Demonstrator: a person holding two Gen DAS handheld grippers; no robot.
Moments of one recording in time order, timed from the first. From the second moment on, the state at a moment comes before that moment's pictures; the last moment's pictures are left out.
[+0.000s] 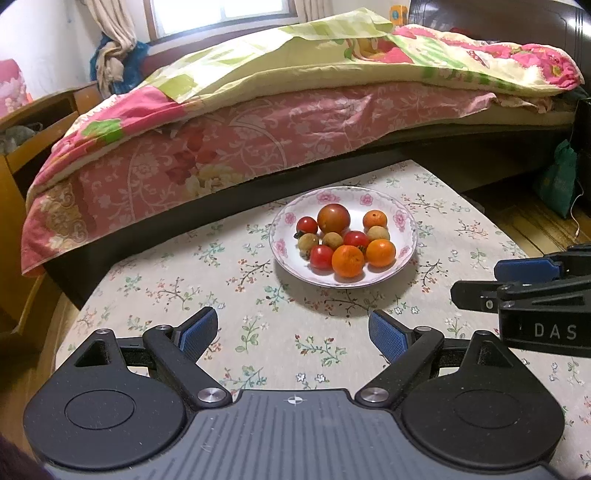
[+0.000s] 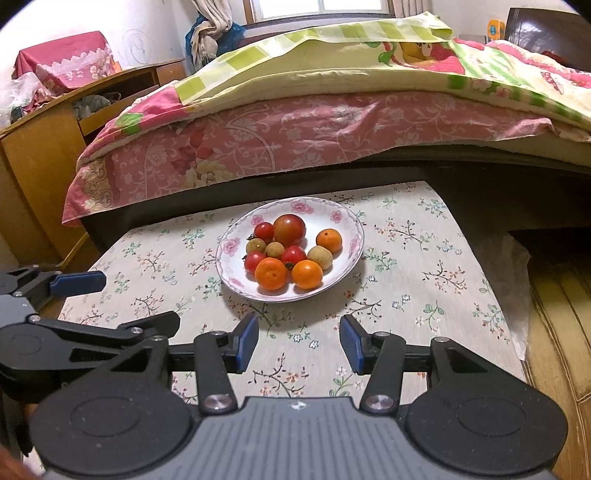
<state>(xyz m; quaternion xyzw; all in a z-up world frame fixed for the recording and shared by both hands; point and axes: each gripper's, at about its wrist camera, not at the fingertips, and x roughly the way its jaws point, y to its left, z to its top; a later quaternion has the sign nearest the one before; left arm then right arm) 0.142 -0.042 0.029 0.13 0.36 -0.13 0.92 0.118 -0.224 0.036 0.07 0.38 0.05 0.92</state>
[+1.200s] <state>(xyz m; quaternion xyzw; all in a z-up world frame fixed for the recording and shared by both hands) 0.075 -0.036 0.018 0.16 0.36 -0.14 0.91 0.050 -0.207 0.028 0.06 0.41 0.06 0.91</state>
